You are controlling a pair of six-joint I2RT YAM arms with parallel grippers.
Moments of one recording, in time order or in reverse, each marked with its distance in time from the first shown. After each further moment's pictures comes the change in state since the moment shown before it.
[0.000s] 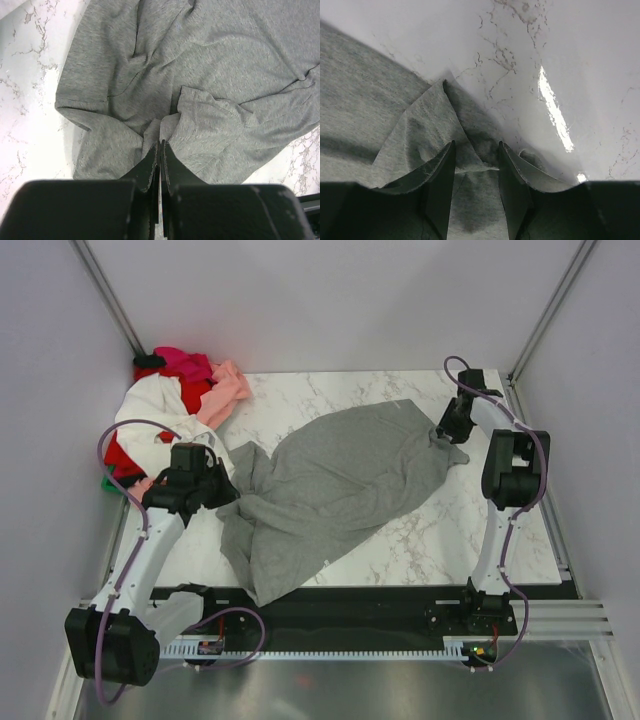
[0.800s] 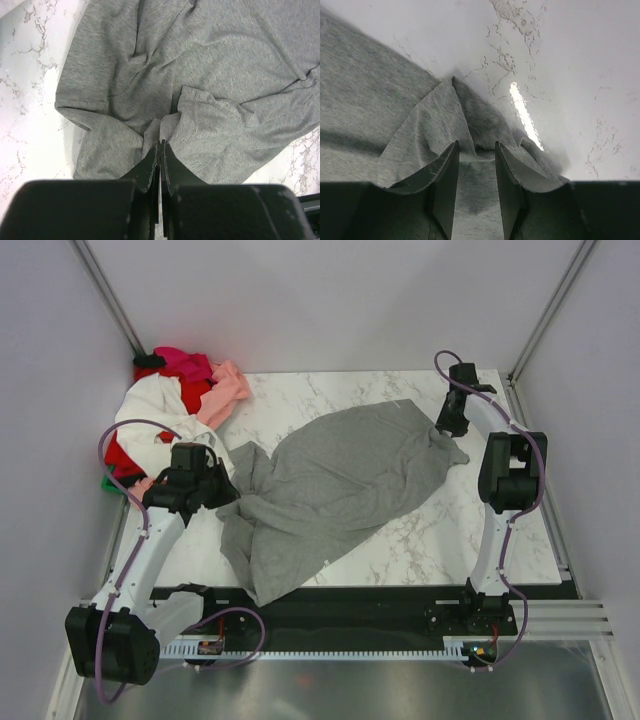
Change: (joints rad) left arm 0.000 0.007 0.000 0.000 0.000 0.000; right arm 0.058 -0.043 0.015 -0.016 0.136 -0.053
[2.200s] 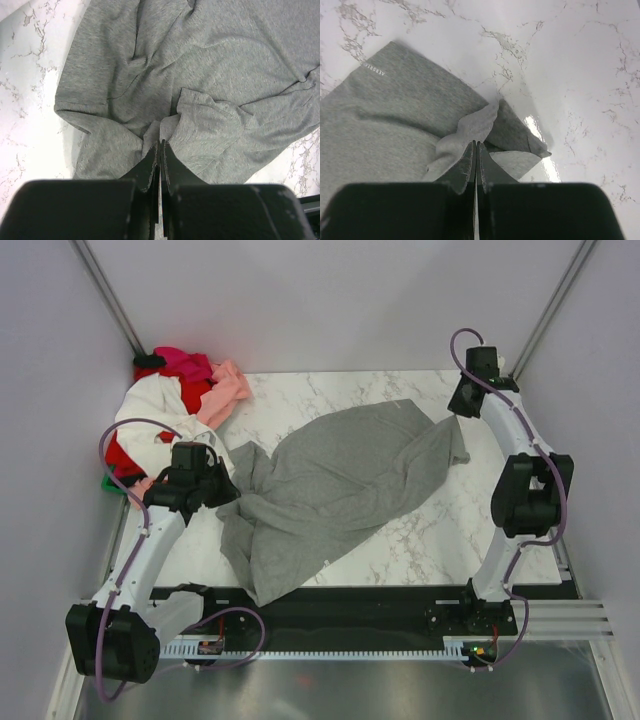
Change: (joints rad) left arm 0.000 0.010 0.000 0.014 0.000 0.000; right arm -0.005 -0.235 -0.068 0.031 -0.010 0.010
